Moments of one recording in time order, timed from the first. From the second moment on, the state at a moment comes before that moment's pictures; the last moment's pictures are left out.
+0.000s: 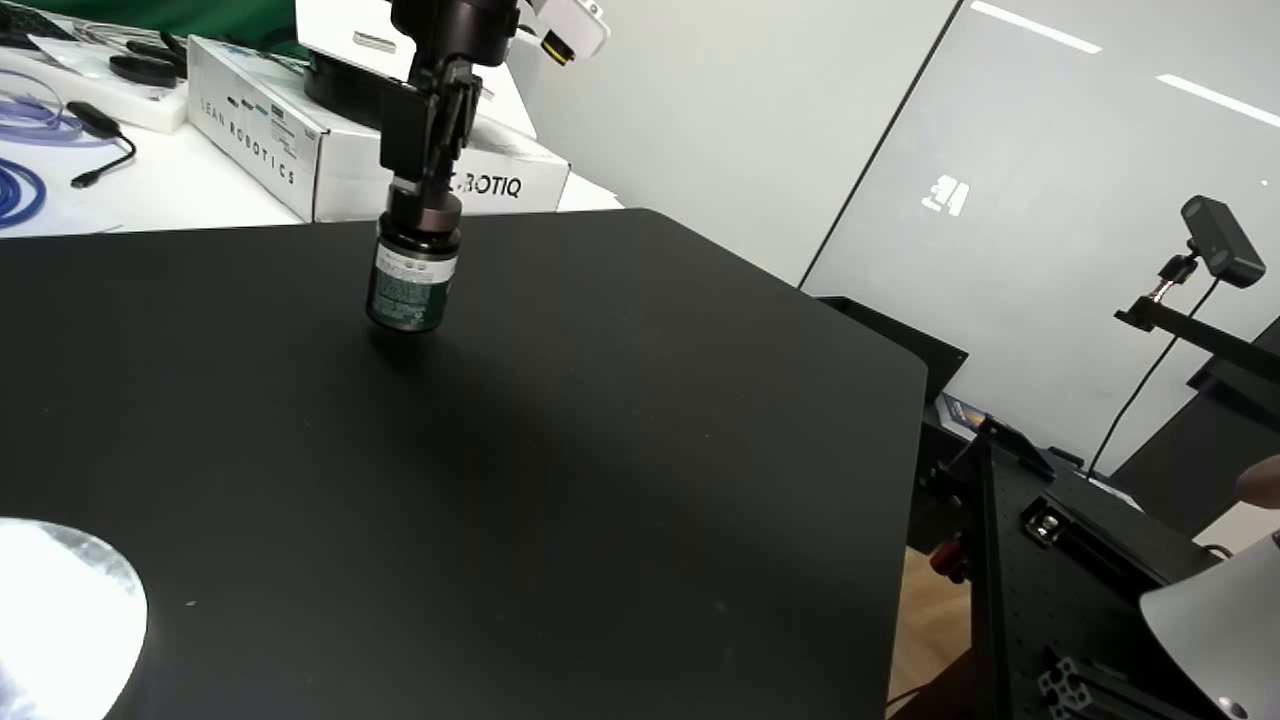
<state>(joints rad) 0.17 0.78 0.12 -1.47 -0.14 2.27 -0.24</state>
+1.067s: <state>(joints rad) 0.19 0.87 0.13 -1.28 -0.14 2.19 -0.24</state>
